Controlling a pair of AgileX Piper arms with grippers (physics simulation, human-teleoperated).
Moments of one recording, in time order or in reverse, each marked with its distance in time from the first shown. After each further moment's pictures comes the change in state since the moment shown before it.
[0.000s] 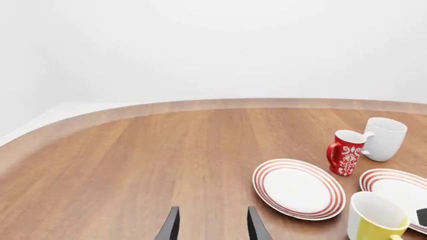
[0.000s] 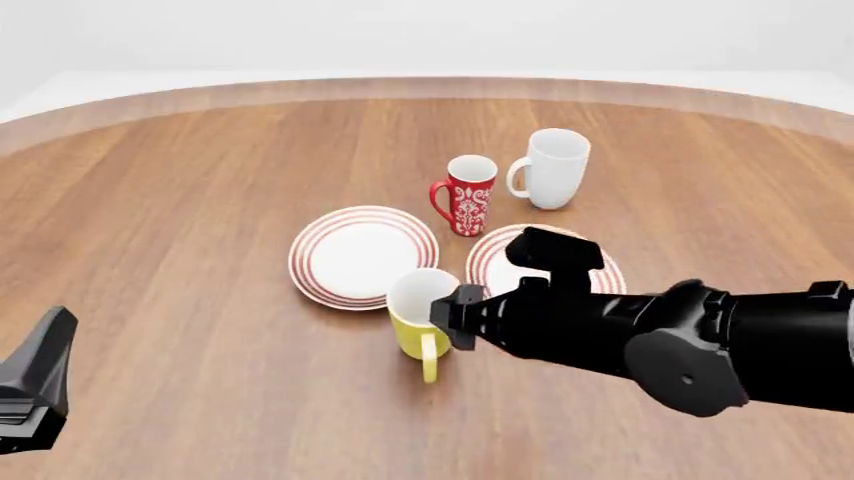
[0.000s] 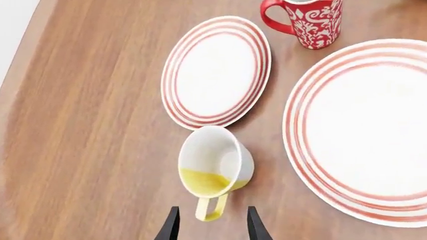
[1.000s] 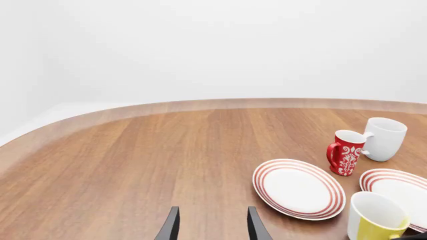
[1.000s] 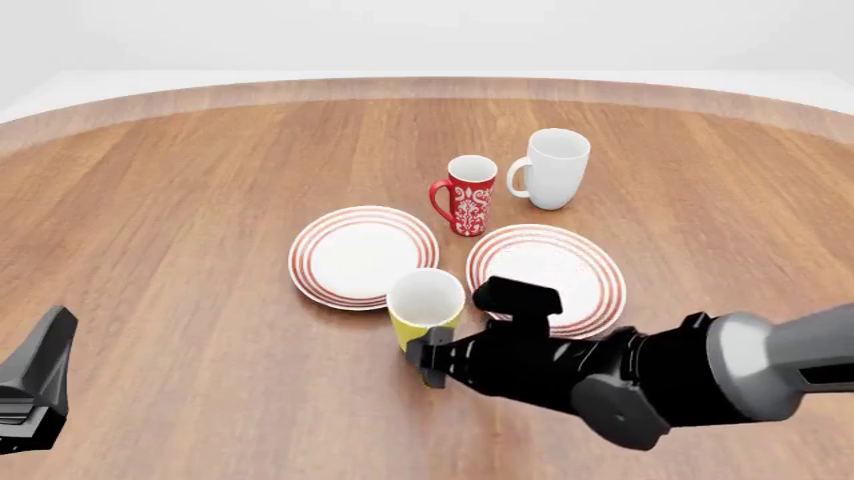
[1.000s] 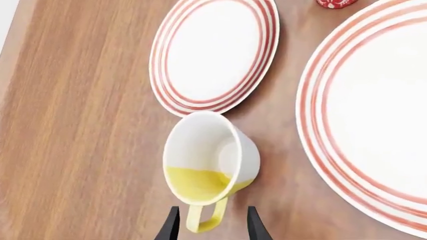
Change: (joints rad) left arm 0.000 0.000 0.000 0.000 0.000; right arm 0.059 0.230 0.033 -0.235 0.082
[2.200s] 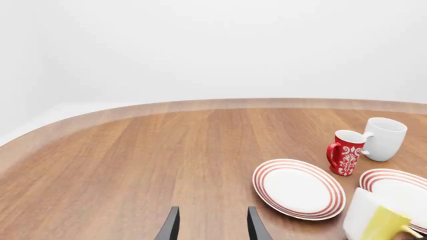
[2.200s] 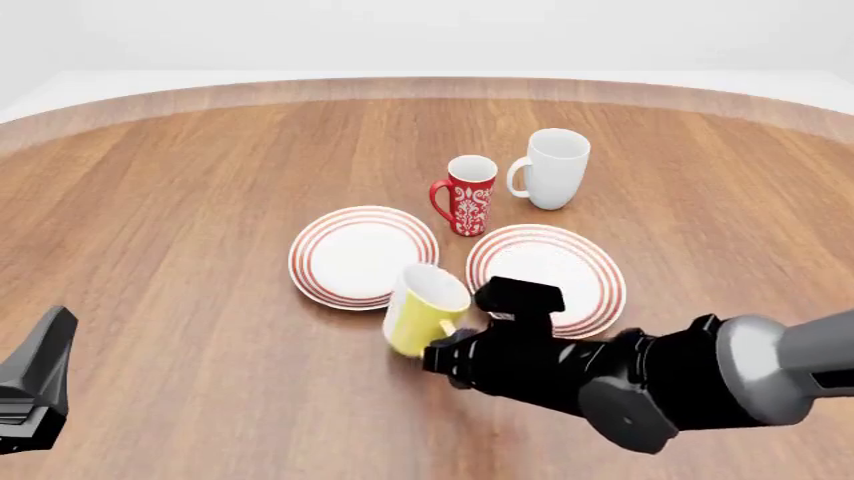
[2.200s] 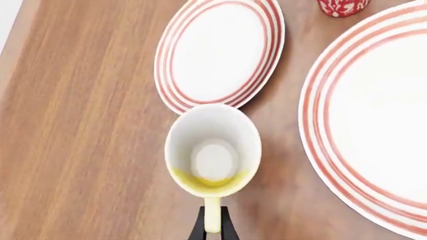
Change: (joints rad) left arm 0.000 0.000 0.000 0.000 0.000; right arm -0.001 -0.017 0.014 -0.014 -0.038
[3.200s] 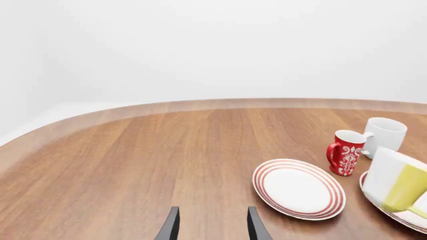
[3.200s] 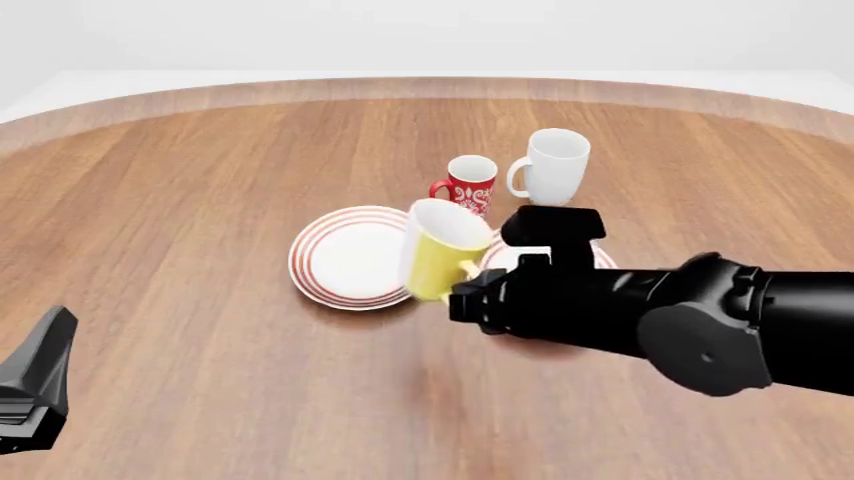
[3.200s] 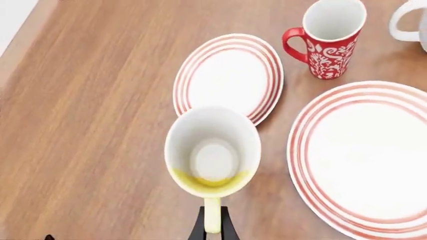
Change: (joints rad) left arm 0.000 0.000 0.000 0.000 0.000; right arm -0.058 -0.276 -0.103 0.342 -0.210
